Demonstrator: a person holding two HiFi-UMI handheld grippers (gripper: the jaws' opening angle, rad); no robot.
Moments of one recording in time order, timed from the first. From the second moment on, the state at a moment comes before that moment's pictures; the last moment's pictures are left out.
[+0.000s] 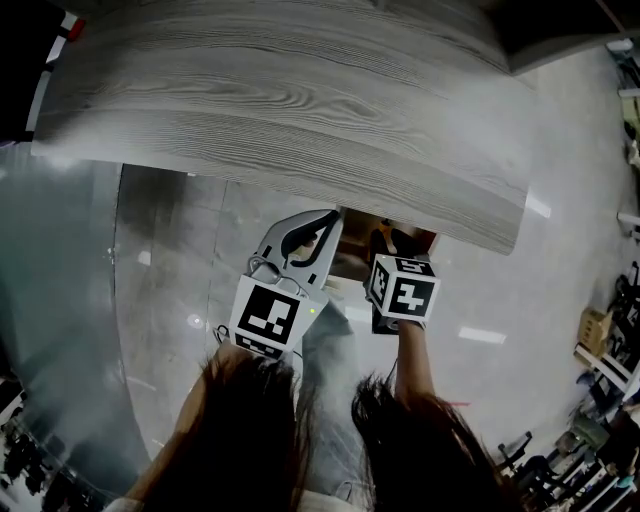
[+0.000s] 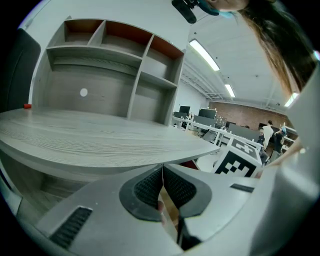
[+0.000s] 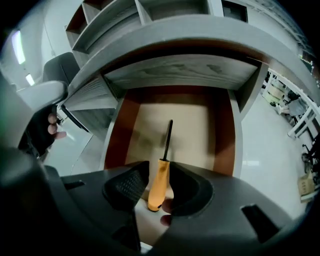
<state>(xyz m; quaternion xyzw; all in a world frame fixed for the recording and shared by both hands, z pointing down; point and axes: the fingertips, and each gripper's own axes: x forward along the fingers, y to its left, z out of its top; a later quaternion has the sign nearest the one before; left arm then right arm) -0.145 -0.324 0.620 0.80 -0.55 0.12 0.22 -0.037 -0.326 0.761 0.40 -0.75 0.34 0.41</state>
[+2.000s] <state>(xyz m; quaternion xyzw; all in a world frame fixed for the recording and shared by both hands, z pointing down) -0.117 -0.296 0.648 0.78 -0.55 0.16 0.24 -0.035 -0.307 0.727 0.34 -0.74 0.40 0.42</state>
